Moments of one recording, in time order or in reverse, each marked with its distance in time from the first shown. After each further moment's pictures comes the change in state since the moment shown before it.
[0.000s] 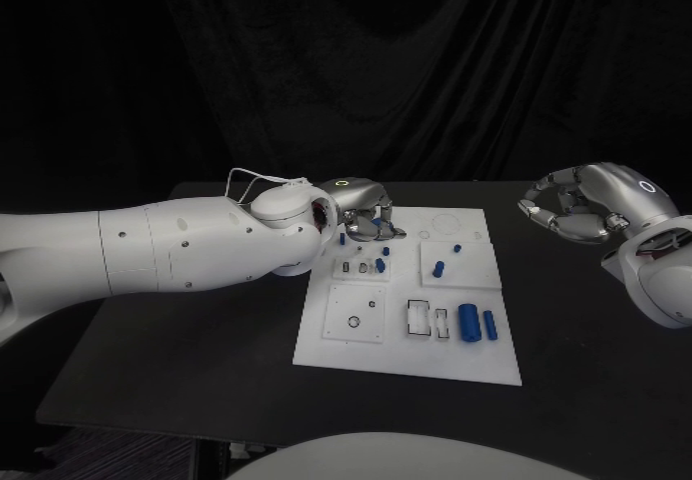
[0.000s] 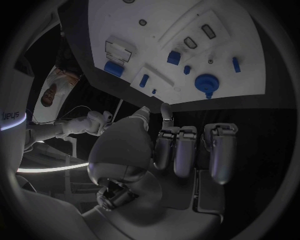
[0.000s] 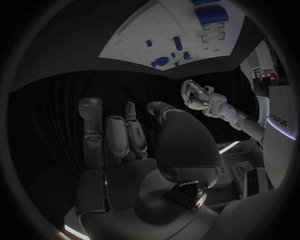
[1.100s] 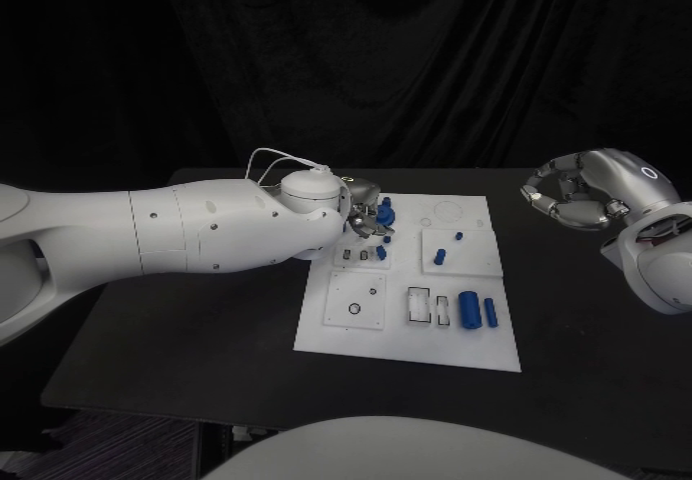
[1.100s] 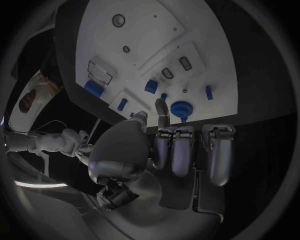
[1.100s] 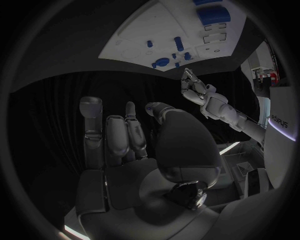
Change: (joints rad) left arm 0.000 0.093 0.000 -0.068 -0.010 0.238 -0.284; left_hand -0.102 0.024 -0.042 -0.002 0.031 0.232 -0.049 -0.192 0.020 0.000 -0.046 0.000 0.000 -0.004 -0.053 0.000 0.000 -0.015 0.003 -0.043 0.027 0.000; right arm -0.003 0.013 0.000 -0.010 -0.003 0.000 -0.008; right_hand 0.005 0.005 0.034 -0.004 0.052 -0.007 0.000 0.020 0.023 -0.017 0.002 -0.021 -0.008 0.000 0.000 -0.017 -0.014 0.000 -0.007 0.000 -0.034 0.000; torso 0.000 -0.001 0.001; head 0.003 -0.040
